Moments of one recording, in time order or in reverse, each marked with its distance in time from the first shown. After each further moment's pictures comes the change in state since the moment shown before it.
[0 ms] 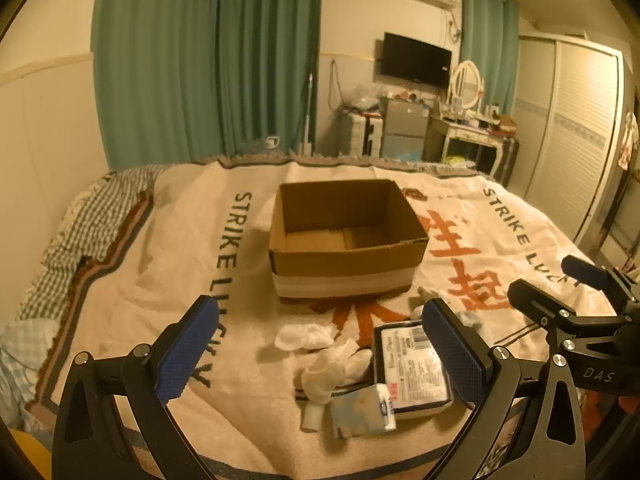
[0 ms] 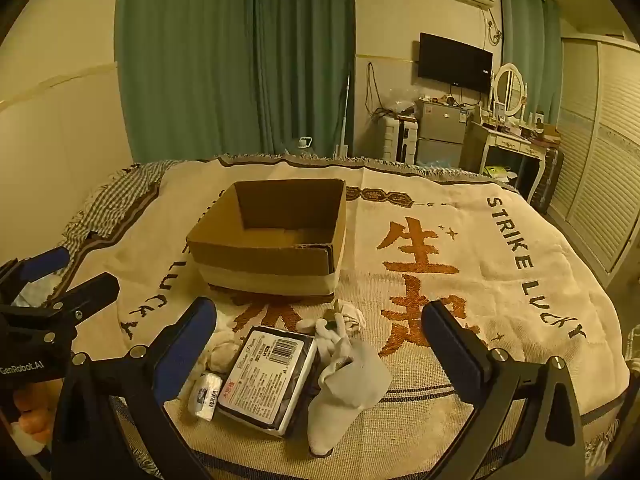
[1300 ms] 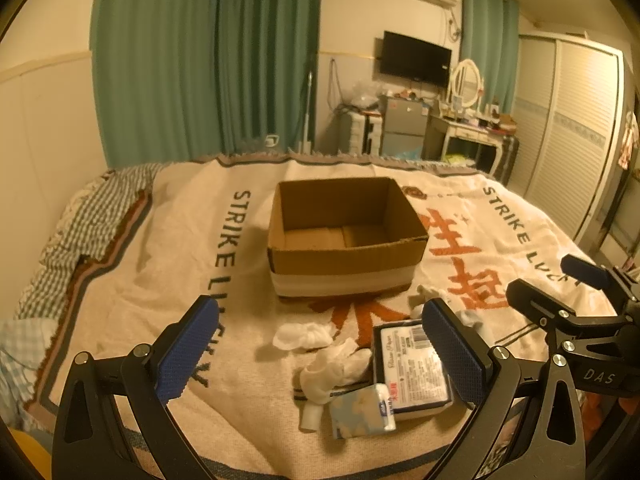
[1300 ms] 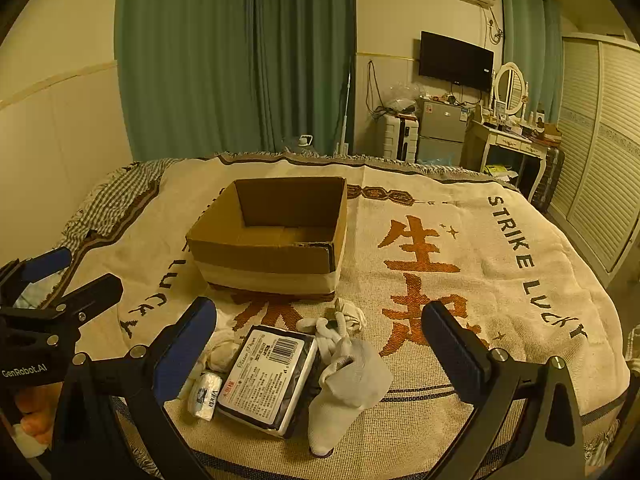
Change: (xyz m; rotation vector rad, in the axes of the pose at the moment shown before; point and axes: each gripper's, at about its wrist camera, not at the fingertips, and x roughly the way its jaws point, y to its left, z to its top) left arm 0.005 -0.006 -0.004 0.002 0.004 0.003; right arm 0.001 0.002 0.002 -0.001 0.006 0.002
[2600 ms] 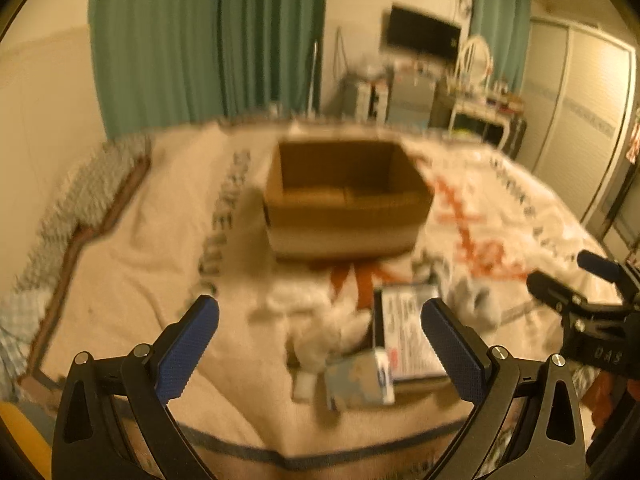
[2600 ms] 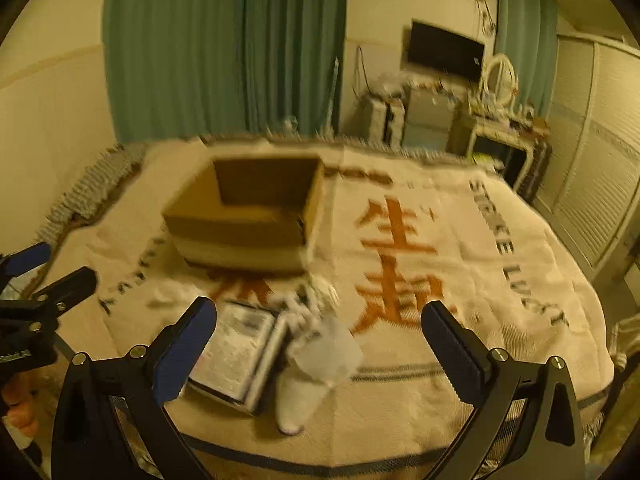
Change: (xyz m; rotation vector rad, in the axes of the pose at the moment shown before) left arm 0.032 -0.001 -0.027 -0.026 0.163 0.016; right arm 0.007 -0.018 -0.015 -0.010 0.098 -0.072
